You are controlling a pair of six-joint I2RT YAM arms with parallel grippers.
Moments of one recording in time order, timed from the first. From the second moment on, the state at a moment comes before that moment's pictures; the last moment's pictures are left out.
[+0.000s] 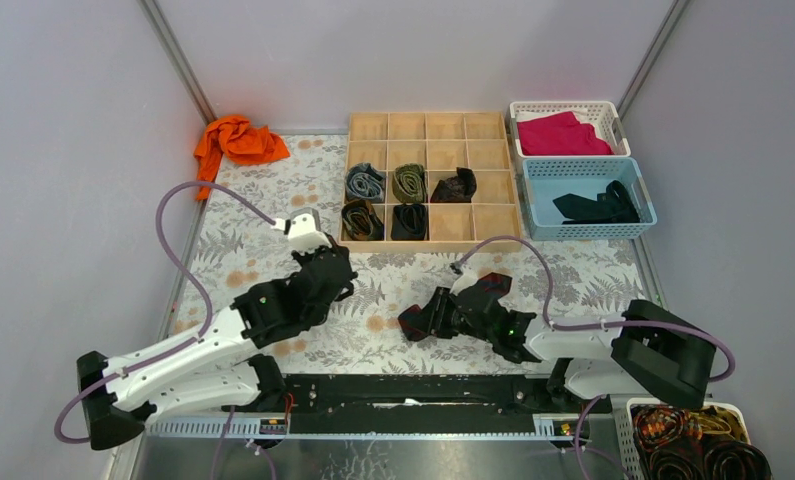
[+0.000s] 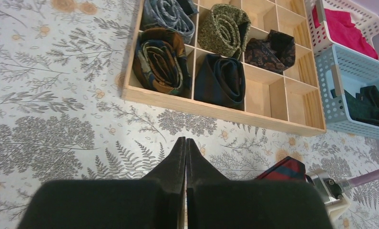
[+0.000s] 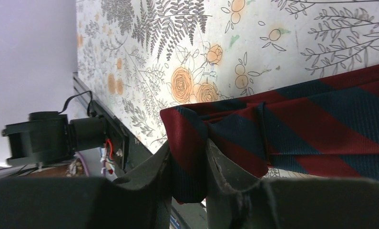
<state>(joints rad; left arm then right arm) -1.03 0.87 0.79 -0.49 -0.87 -0.87 1.05 1.29 0.32 0.44 0.04 1.07</state>
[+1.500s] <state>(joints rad) -1.03 1.01 0.82 -0.32 -0.78 -0.79 0.85 1.33 0.14 0.77 -0.22 1.20</state>
